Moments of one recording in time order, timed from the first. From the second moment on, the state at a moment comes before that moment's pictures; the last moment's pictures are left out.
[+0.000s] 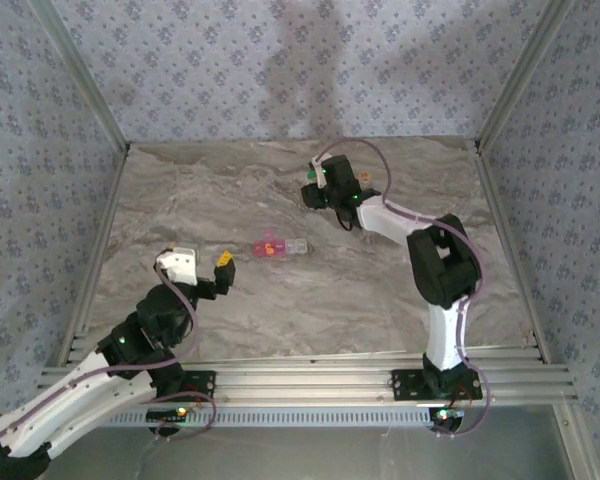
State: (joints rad) left arm -0.92 0.38 0.42 -0.24 -0.70 -0.19; right arm 0.51 1.99 1.42 -0.05 0.02 0.09
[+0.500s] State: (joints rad) left arm -0.88 0.34 0.26 -0.22 -0.65 -0.20; right arm 0.50 2.16 1.51 -0.01 0.01 0.09
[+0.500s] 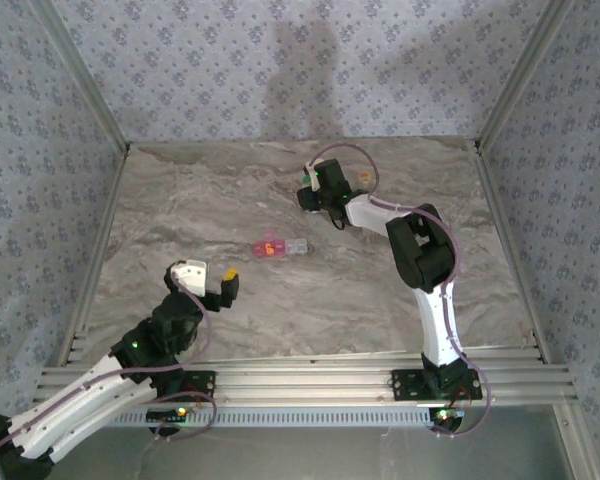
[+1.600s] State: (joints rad) left arm -0.41 1.45 0.96 0.03 -0.18 -0.67; right arm 0.34 1.94 1.52 -0.13 -0.39 0.26
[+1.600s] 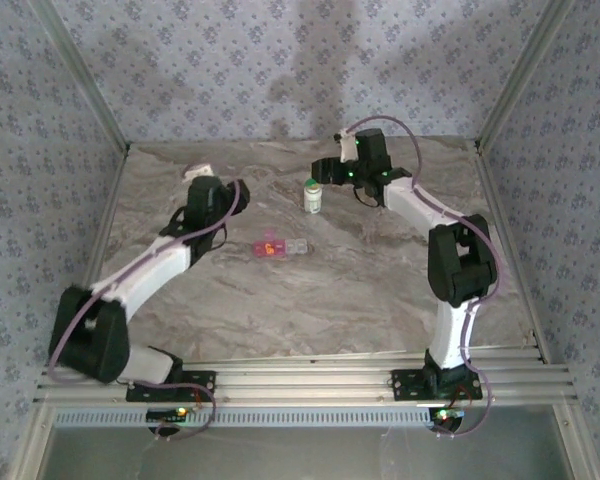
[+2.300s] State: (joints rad) left arm -0.55 1.99 1.41 0.07 0.04 -0.78; right arm 0.32 2.08 1.54 -0.04 -0.46 0.39
